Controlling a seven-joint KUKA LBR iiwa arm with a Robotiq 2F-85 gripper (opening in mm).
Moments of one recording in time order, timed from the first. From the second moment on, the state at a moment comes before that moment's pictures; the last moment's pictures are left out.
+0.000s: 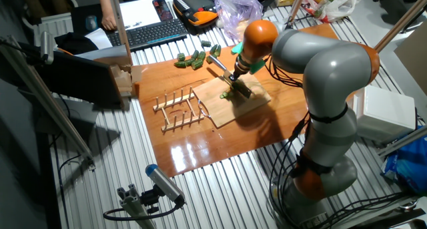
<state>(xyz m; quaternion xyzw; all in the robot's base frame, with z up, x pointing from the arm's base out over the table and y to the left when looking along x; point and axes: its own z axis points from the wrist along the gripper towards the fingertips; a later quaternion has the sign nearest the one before) 0.596 0.061 0.092 -0.21 0.97 0.02 0.09</state>
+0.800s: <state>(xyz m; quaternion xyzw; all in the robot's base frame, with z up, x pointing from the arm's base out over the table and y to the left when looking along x) 0.594 0.065 0.122 -0.22 0.97 0.00 0.08</state>
